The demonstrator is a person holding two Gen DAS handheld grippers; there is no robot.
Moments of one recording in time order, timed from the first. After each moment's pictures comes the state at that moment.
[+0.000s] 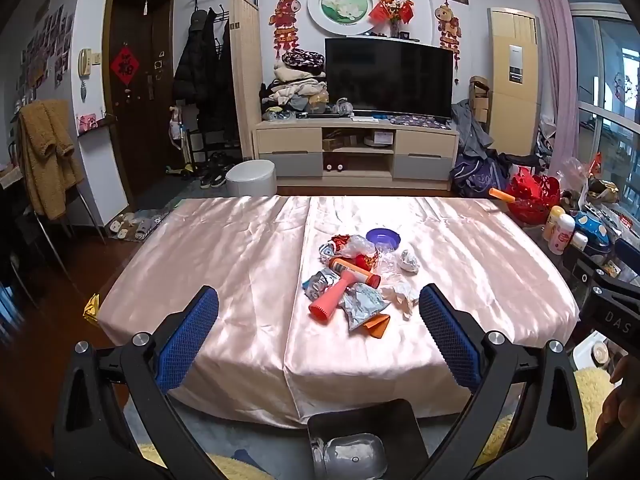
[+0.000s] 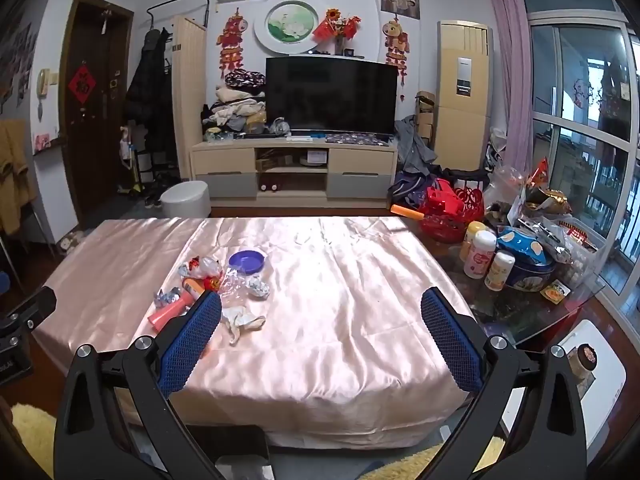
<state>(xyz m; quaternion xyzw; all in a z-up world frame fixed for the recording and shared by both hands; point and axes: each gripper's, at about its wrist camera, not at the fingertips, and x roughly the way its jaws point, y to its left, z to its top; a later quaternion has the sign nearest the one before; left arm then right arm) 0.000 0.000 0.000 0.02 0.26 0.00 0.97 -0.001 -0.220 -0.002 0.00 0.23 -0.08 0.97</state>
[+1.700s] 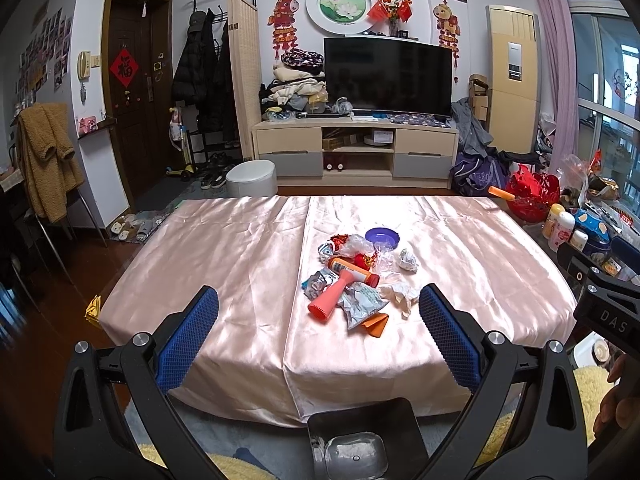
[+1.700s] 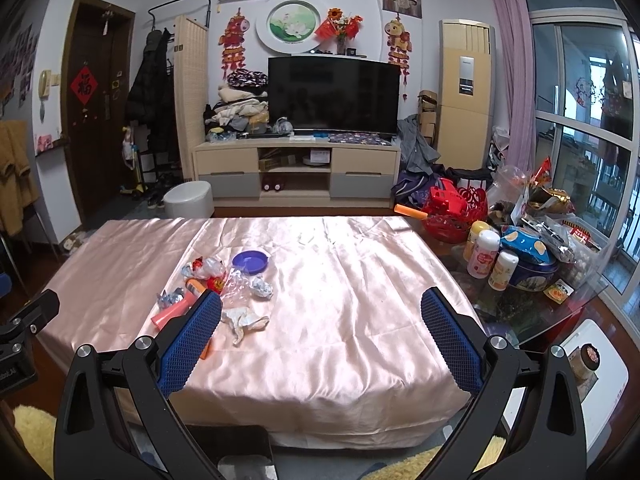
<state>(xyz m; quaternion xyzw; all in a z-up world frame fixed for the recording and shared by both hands) -0.002 -0.006 0.007 0.02 0.26 0.00 0.97 0.001 -0.219 -0.004 0.01 0.23 -0.08 0.97</state>
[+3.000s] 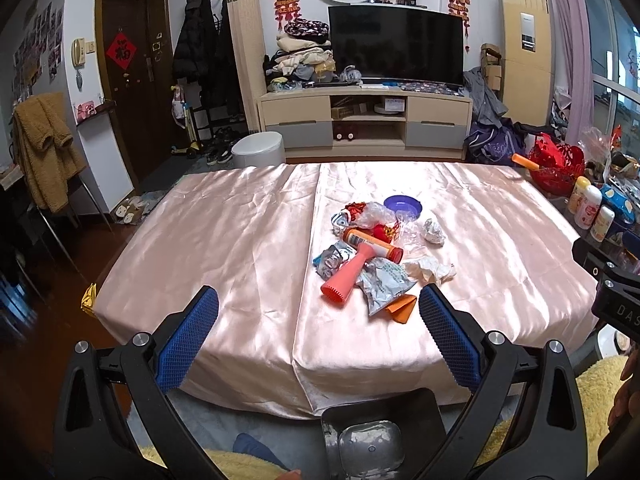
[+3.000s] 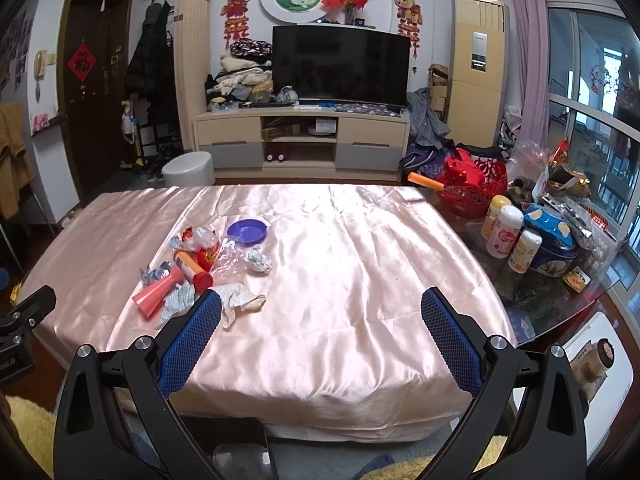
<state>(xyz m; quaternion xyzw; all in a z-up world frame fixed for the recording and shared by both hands) 0.045 0.002 -0.043 0.04 0.32 0.01 0.95 0.048 -0.221 -0.049 0.01 0.29 -0.07 0.95</state>
